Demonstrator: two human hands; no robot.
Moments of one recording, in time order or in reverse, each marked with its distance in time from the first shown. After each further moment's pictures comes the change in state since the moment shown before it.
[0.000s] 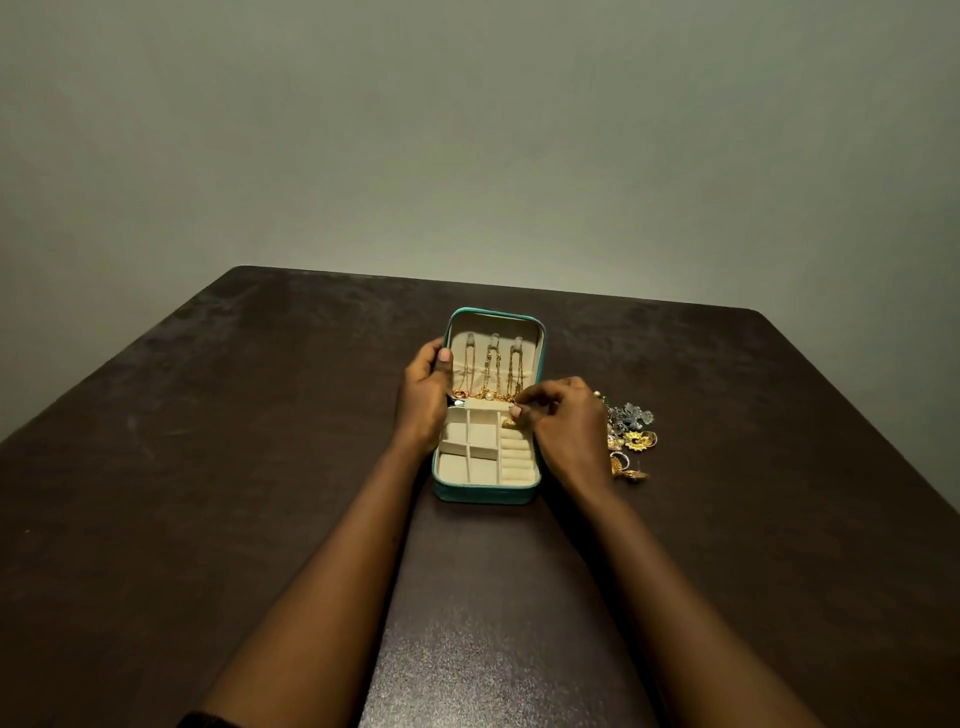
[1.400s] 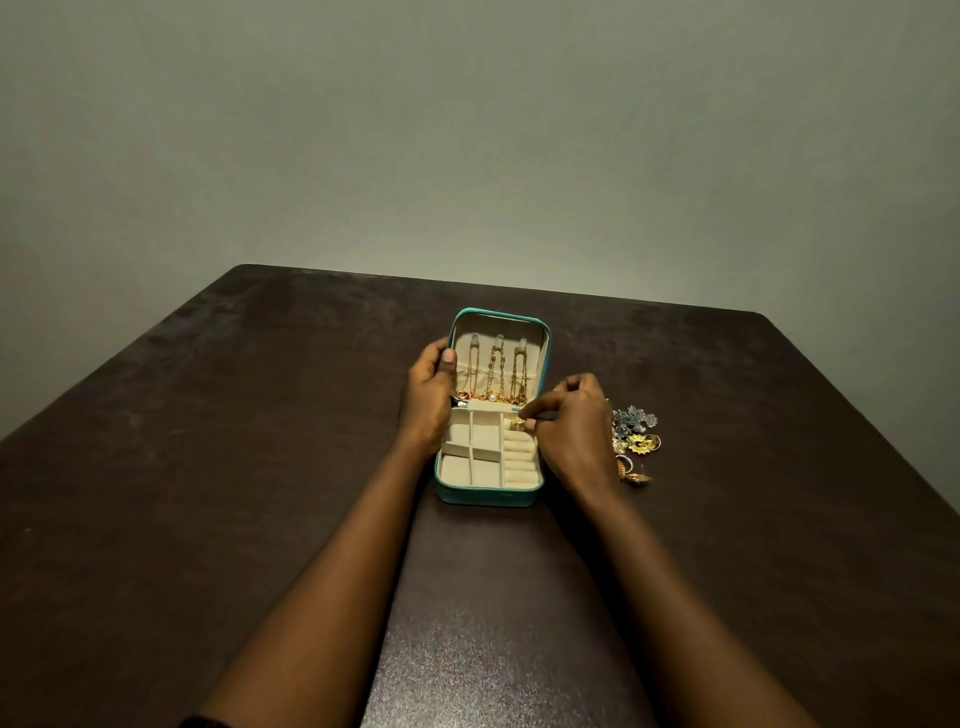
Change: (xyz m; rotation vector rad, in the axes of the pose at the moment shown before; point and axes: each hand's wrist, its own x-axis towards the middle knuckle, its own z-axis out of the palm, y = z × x) left_hand -0.004 0.004 0.002 -0.017 -0.018 0.042; right_hand 0.000 -0.001 -0.004 -0.185 -0.046 -0.005
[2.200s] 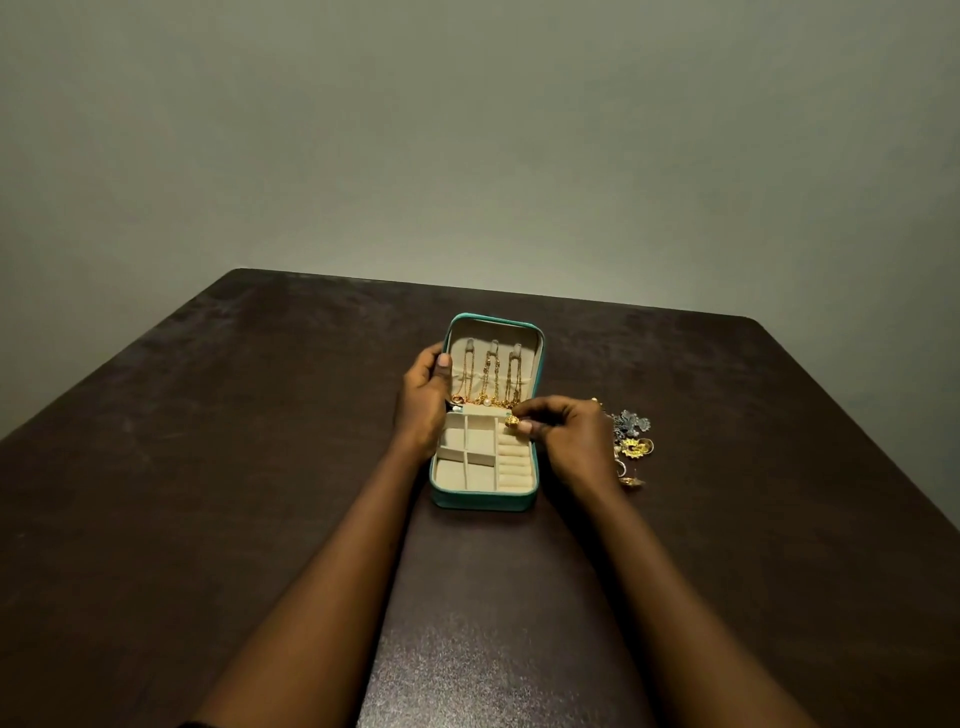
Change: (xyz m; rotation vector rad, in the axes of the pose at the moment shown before) left_hand 0.001 -0.001 0.000 -0.005 0.012 -0.025; right_hand -0.004 0.008 0.002 0.540 -0.071 0.198
